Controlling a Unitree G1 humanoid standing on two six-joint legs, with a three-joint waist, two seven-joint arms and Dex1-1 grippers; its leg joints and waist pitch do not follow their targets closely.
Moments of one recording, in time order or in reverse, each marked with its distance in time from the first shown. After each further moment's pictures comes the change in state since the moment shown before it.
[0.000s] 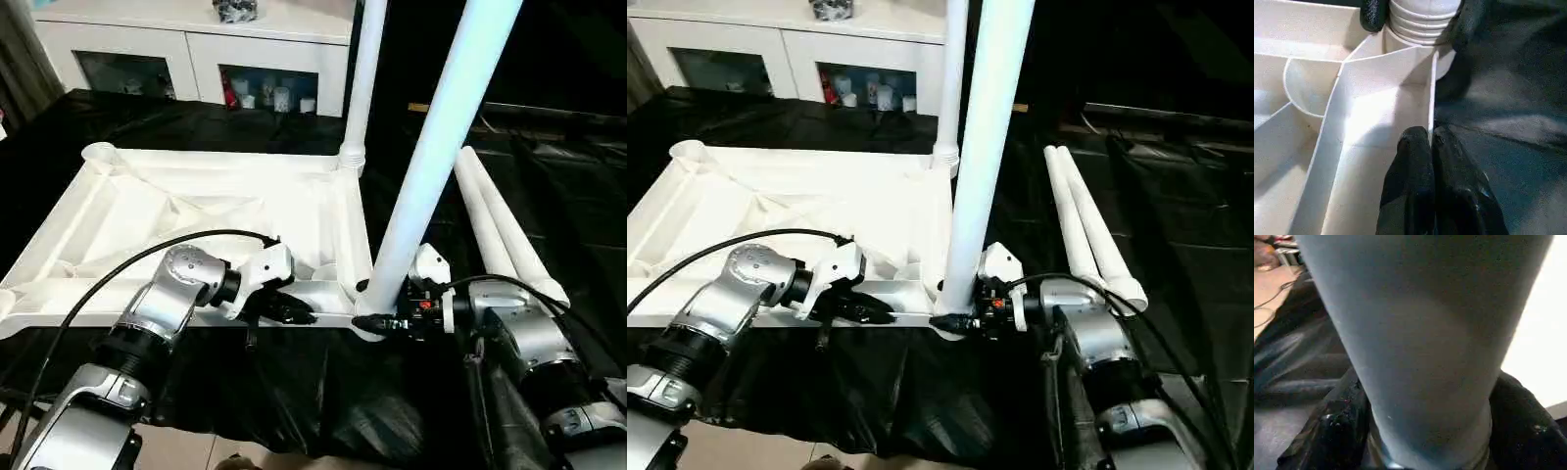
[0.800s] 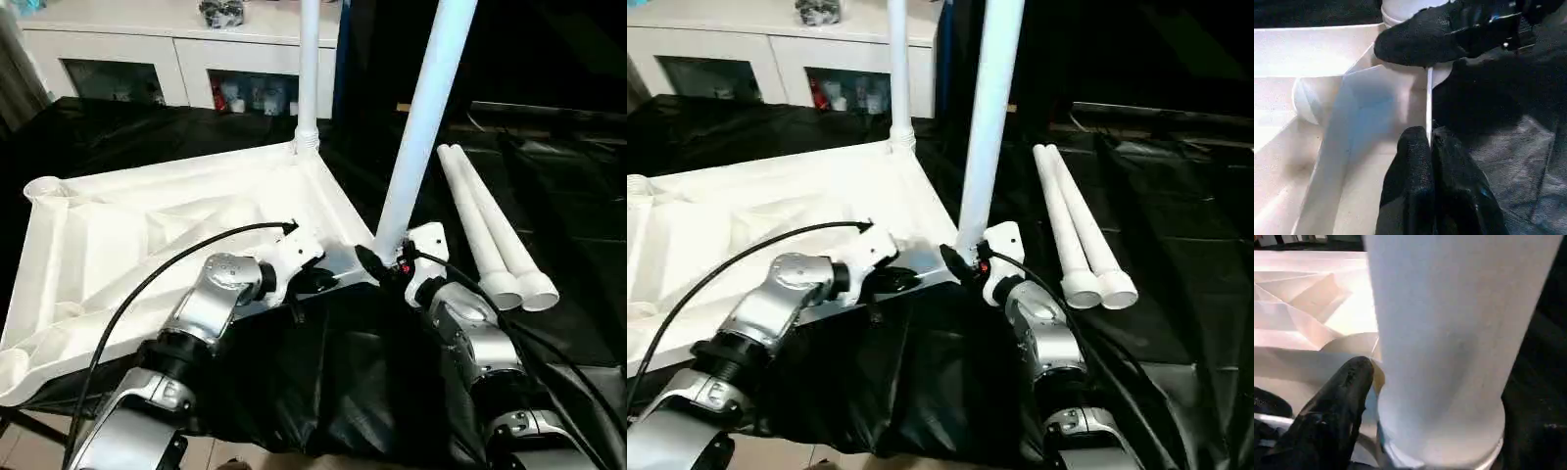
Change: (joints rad) left arm -0.035 -0.192 0.044 0.079 0.081 0.020 0.420; right arm -0.009 0.239 -0.188 0.107 -0.067 -0.086 -0.739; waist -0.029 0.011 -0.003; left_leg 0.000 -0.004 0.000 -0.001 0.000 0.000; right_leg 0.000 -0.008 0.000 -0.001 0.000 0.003
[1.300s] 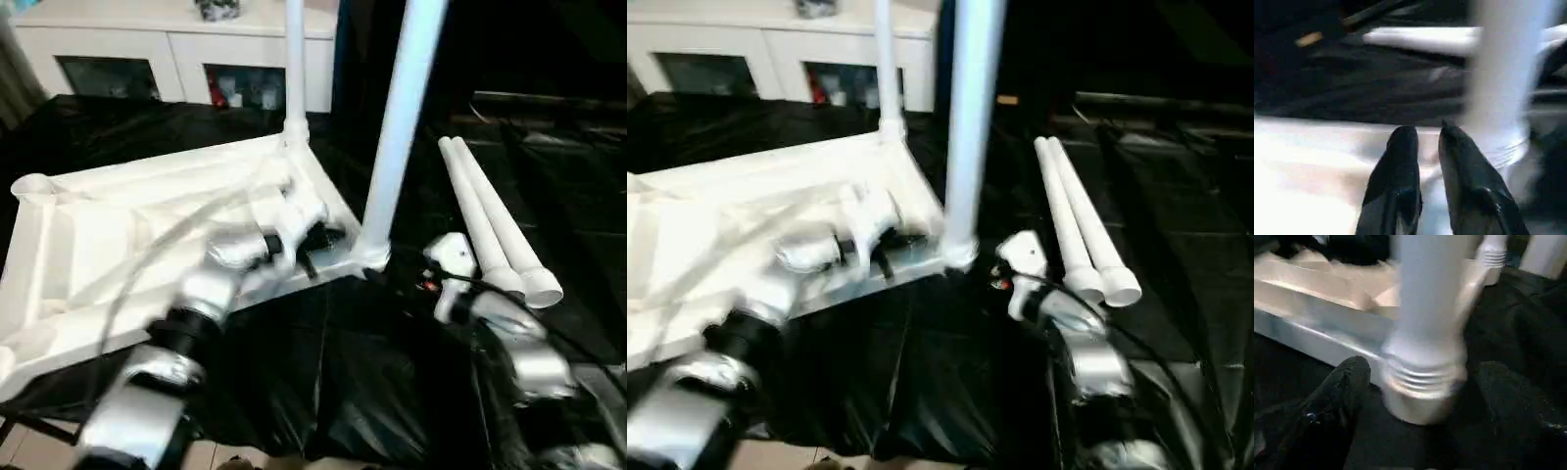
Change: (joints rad) left arm -0.072 0.056 0.132 -0.069 -0.096 -0.043 0.073; right arm 0.156 -0.232 0.026 -0.309 0.100 0.075 0.315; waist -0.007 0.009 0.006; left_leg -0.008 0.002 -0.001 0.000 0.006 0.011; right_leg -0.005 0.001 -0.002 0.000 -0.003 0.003
